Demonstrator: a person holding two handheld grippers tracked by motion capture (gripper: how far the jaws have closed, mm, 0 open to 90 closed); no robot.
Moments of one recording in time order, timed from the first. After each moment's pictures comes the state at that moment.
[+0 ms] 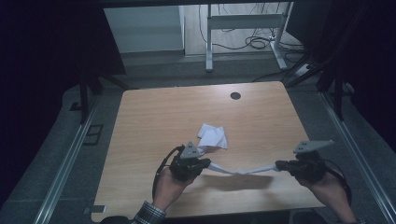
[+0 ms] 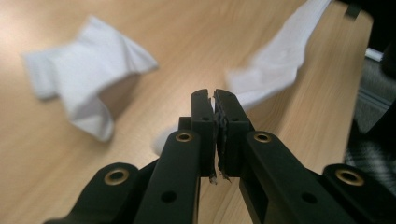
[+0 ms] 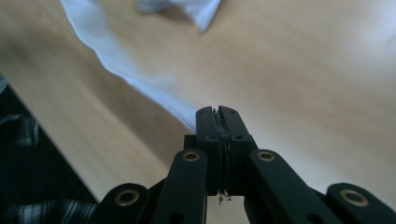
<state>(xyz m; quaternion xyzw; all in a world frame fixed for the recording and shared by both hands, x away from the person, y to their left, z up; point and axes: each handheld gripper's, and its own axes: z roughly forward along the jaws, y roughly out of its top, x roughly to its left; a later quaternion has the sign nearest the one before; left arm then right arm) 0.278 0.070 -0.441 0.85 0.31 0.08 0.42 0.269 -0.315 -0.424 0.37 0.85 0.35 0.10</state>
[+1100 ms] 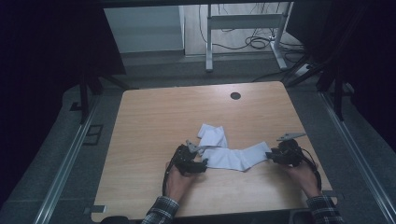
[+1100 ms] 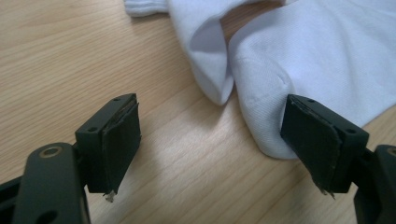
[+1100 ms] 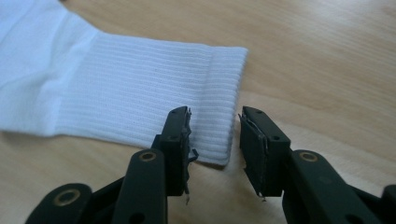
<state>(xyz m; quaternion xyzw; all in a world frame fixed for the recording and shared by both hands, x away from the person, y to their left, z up) 0.321 0.060 -0.536 0.82 0.44 0.17 0.31 0.348 -0.312 -0.521 0.45 0.83 0.30 0.13</state>
